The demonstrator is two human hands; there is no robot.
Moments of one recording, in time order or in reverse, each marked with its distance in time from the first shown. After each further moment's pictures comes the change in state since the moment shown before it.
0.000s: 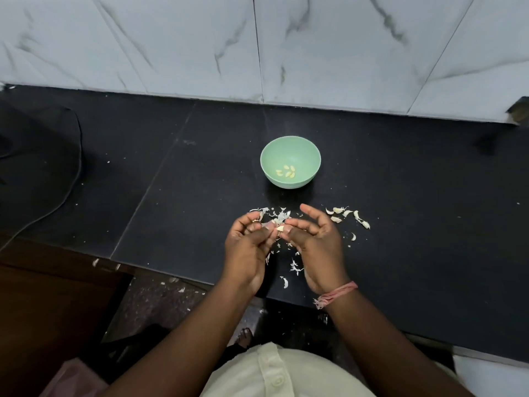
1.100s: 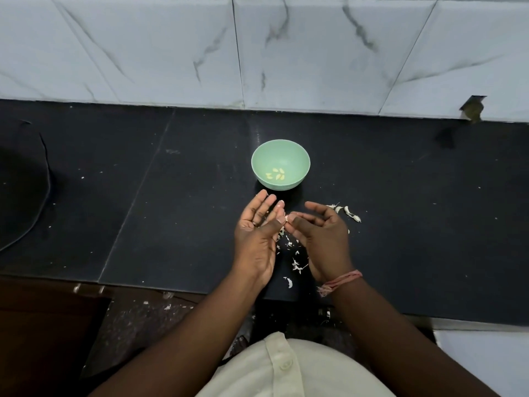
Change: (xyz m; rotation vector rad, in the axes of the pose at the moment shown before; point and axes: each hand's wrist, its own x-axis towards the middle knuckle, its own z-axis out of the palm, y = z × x) left_hand 0.009 0.014 0.013 -0.100 -0.261 -0.056; right_hand -0.008 -0.011 0.021 0.126 0.145 -0.066
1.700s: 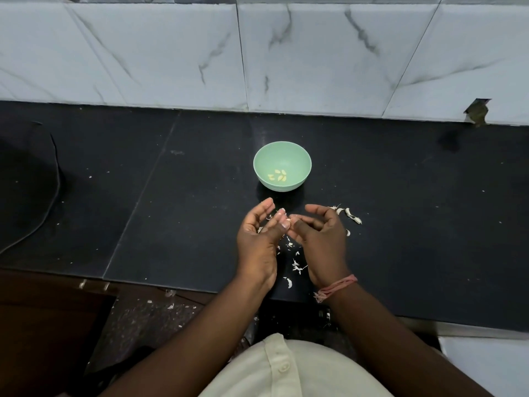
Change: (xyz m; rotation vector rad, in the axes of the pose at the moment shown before) left_hand -0.009 -0.011 0.002 0.123 0.091 0.069; right_hand -0.004 0.004 -0.004 -0.211 0.040 -0.083
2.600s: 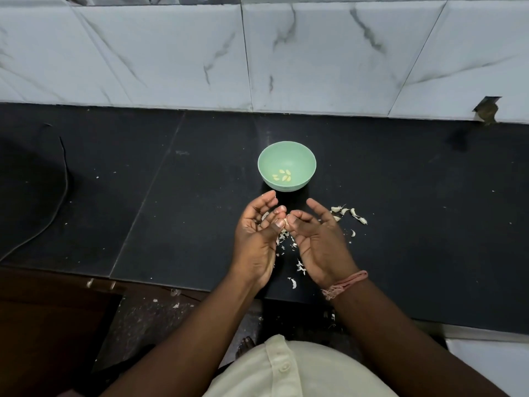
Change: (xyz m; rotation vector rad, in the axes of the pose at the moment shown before) left_hand -0.001 0.019 -0.005 -0.003 -0.183 0.053; right_hand -0.003 -0.013 0.009 0.467 -0.164 0.230
